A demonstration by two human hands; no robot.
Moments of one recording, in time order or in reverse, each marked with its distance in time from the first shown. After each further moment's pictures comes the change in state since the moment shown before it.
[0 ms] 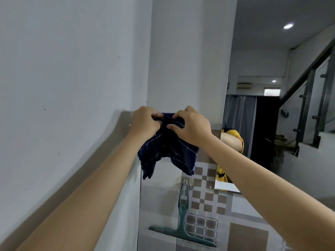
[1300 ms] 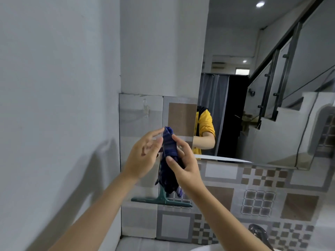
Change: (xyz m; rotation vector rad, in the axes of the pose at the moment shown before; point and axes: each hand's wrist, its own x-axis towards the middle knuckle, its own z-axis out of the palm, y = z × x) left_hand -0.133 -0.027 0.057 -0.654 -0.345 0.035; right_hand -0.184 -0.014 0.039 1.114 0.104 0.335
